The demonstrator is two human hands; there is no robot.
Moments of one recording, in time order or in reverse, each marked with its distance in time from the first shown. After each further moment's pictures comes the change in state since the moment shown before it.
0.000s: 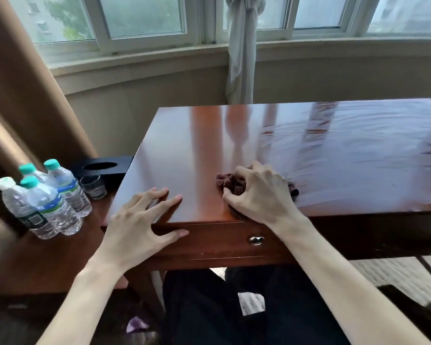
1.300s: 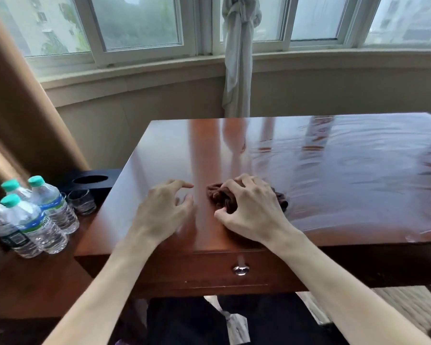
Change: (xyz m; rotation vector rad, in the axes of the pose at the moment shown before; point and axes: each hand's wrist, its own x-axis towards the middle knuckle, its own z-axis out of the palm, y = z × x) left_hand 0.104 0.061 0.019 -0.255 -0.017 -0.226; right_hand 0.027 0.031 0.001 0.021 -0.079 -0.014
